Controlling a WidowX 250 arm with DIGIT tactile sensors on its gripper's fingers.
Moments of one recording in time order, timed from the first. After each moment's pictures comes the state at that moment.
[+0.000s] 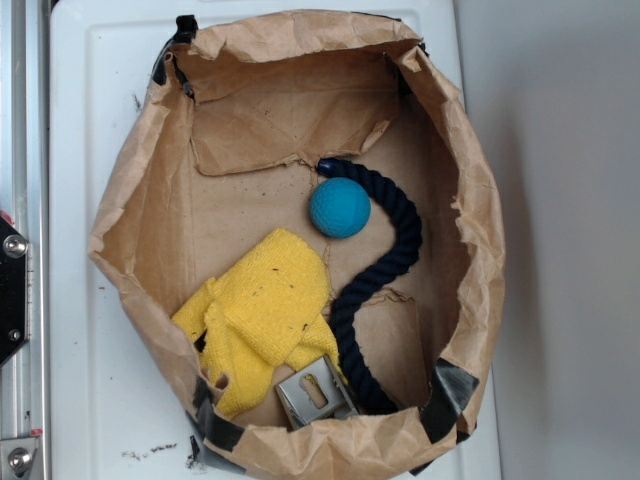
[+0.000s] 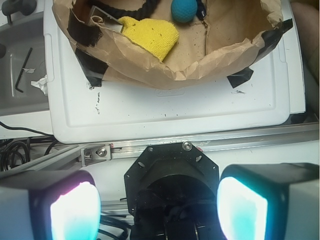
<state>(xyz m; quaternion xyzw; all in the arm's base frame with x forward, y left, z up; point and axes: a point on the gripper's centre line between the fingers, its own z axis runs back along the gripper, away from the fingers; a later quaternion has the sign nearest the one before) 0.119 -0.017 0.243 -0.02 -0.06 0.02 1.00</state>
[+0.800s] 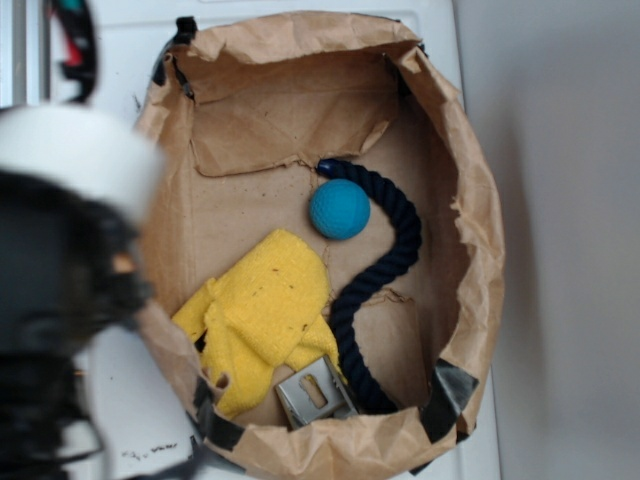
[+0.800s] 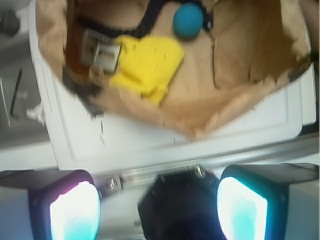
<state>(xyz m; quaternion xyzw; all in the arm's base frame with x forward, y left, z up) 0.198 -0.016 0.224 -0.02 -0.04 0.10 0.99</state>
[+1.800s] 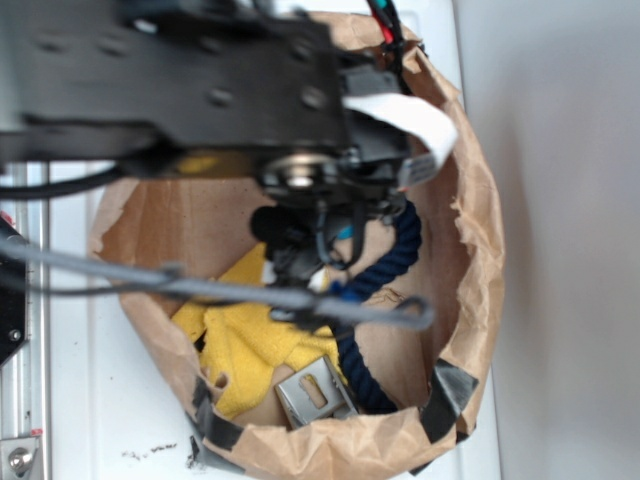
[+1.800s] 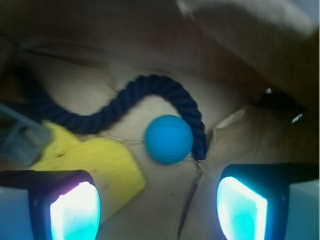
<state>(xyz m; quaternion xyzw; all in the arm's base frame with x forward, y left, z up) 0.297 0.045 0.122 0.05 -0.12 -0.09 0.99</state>
